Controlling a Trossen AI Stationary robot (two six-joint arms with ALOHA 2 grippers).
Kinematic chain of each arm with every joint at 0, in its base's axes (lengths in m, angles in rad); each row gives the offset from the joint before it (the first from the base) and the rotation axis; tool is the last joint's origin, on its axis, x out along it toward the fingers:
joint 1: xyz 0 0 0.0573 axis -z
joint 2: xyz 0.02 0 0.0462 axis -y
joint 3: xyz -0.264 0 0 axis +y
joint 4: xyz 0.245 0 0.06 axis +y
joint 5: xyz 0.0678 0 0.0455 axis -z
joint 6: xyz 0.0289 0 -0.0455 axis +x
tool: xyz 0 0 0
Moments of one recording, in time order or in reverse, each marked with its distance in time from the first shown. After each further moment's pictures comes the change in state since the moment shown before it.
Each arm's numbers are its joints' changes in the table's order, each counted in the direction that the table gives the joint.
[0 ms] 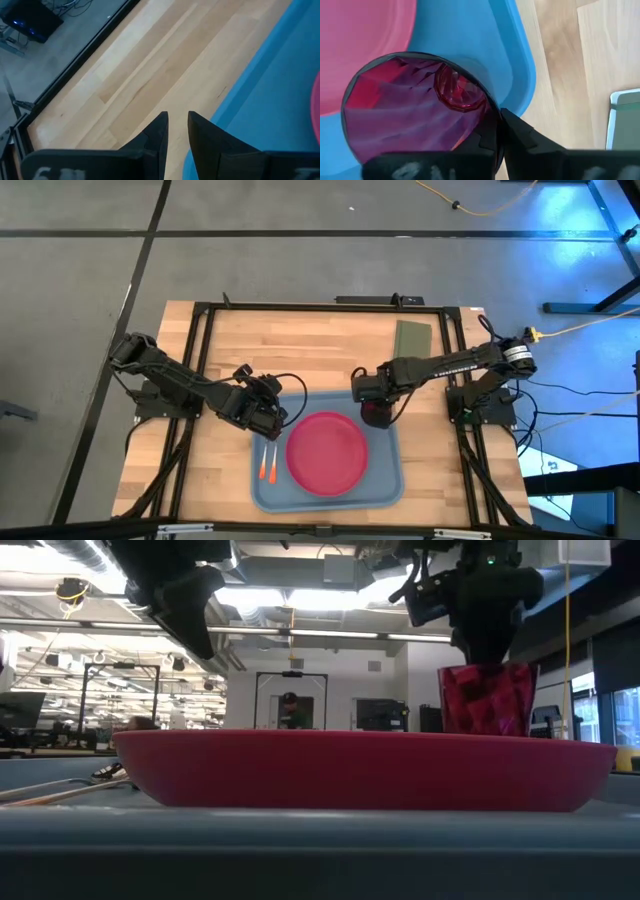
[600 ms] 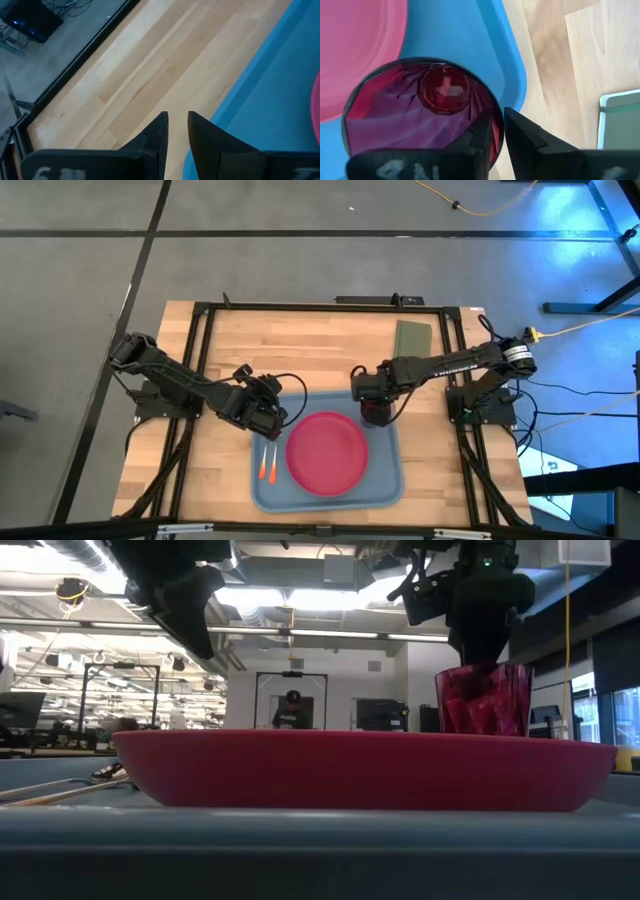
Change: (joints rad) left arm 0.000 0.000 0.000 0.000 0.000 0.000; right arm 0.001 0.000 0.000 -0.012 0.043 0.004
